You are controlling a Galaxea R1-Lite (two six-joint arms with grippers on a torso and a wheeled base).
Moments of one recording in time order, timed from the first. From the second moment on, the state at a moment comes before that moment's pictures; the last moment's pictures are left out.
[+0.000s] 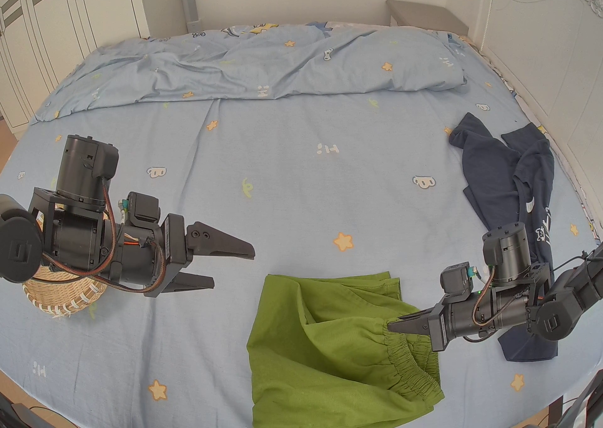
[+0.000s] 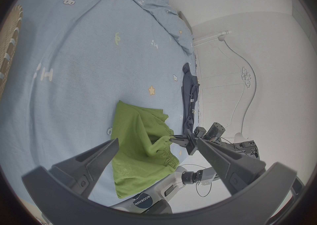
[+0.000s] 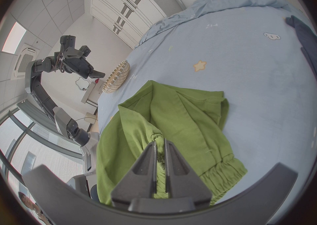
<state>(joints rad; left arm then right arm) -0.36 1.56 -0.92 0.03 -0.58 -0.67 0.46 1.82 -0.54 -0.55 0.54 0.06</state>
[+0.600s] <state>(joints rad) -0.33 1.64 -0.87 -0.05 -0.59 -0.63 0.26 1.70 -0.59 -0.31 0.55 0.13</state>
